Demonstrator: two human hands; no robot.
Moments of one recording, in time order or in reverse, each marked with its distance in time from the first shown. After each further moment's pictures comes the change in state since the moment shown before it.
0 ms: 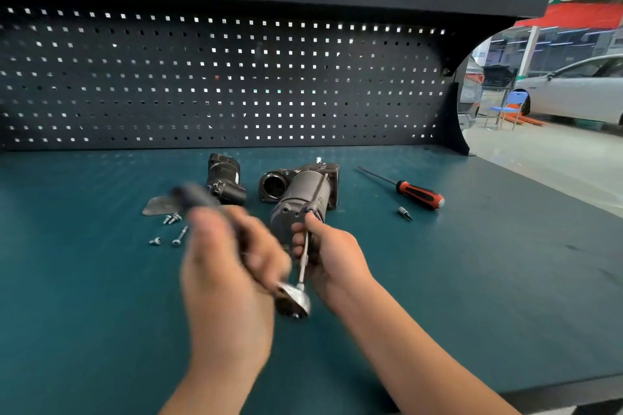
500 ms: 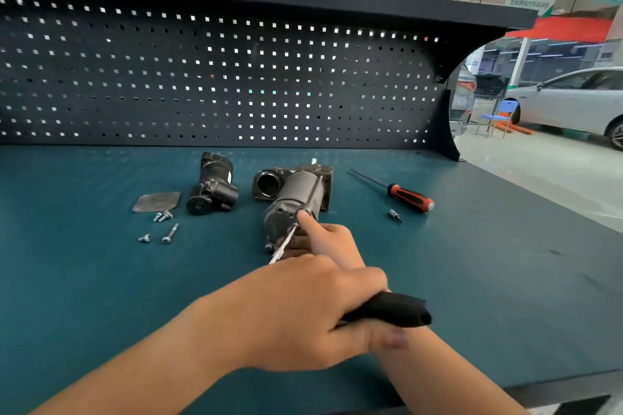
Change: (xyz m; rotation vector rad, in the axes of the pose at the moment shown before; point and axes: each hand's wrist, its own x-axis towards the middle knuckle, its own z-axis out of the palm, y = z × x) left_hand 0.012 -0.003 -0.003 1.245 -1.328 0.391; right_hand 0.009 -0.002 -0.015 -0.347 -0.012 -0.135
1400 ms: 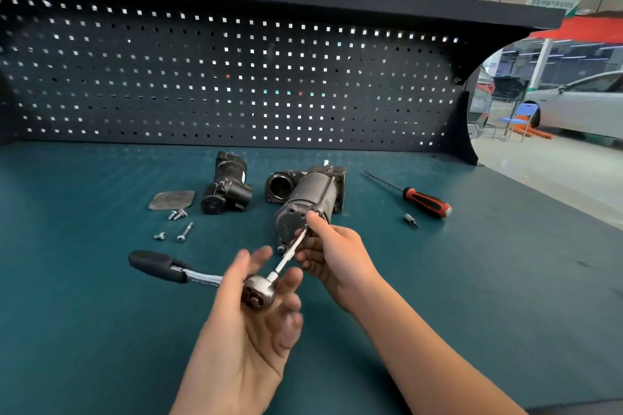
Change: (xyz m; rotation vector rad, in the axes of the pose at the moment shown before) left_hand -0.025 0.014 0.015 -1.819 0.998 -0.947; right_hand 0.001 -0.001 0.003 0.149 -0.126 0.025
